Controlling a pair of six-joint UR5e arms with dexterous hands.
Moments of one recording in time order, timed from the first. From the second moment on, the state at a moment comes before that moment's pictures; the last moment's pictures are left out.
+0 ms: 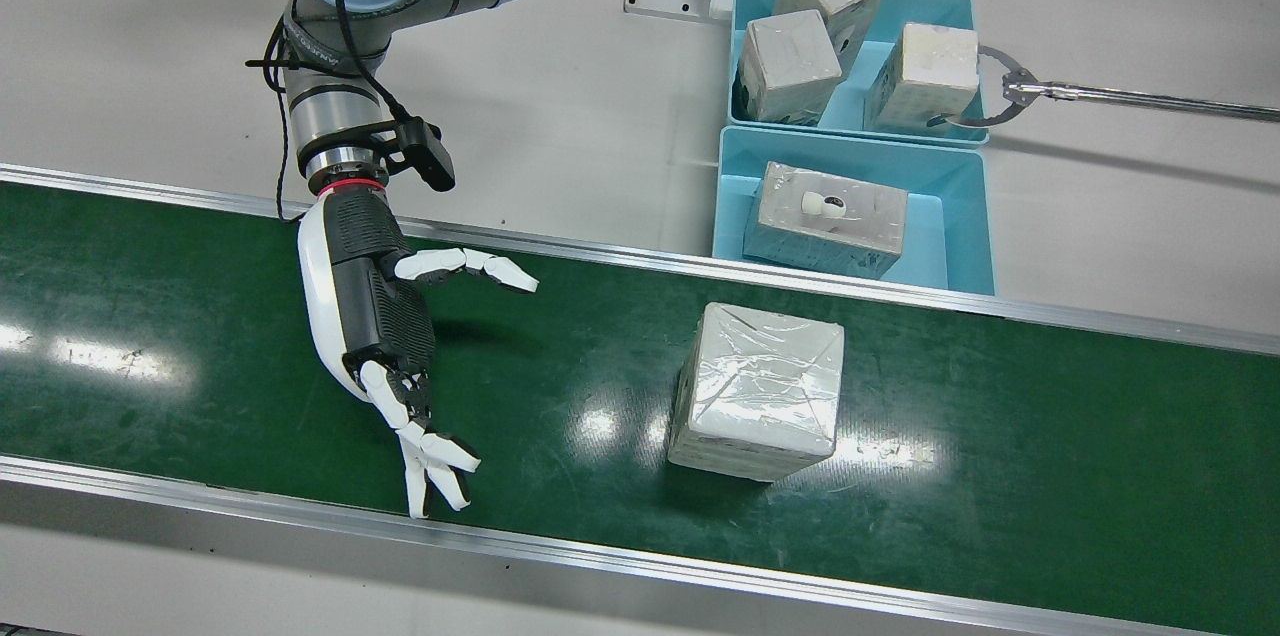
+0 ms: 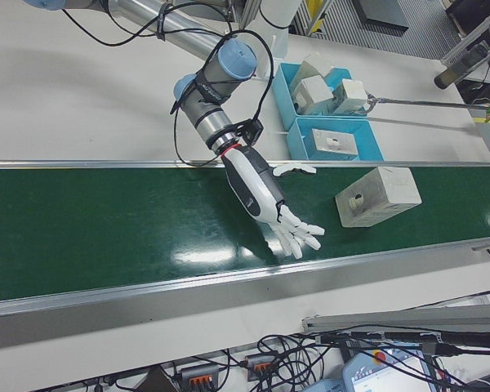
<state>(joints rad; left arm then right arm) -1.86 -1.90 -1.77 0.60 1.96 -0.16 0.74 -0.95 1.63 -3.46 -1.09 -0.08</state>
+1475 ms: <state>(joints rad) -1.86 -1.90 -1.77 0.60 1.96 -0.16 0.74 -0.94 1.61 -3.46 -1.09 -0.09</state>
